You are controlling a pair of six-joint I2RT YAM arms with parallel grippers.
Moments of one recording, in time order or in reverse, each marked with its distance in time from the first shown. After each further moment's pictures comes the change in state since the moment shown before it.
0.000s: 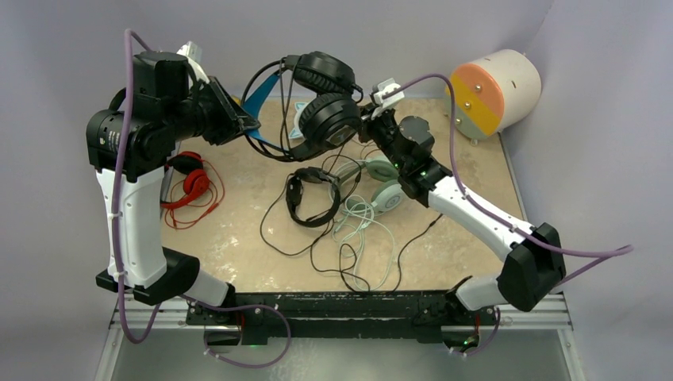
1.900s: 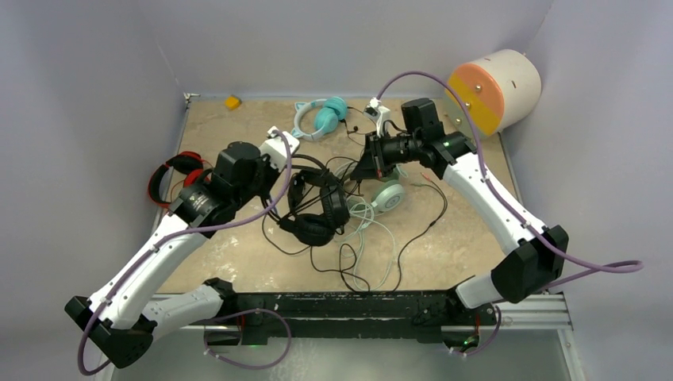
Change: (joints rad) left arm -0.314 -0.502 -1.294 0.830 -0.374 1.006; right arm -0.164 0.039 0.288 -1.089 -0.795 0.196
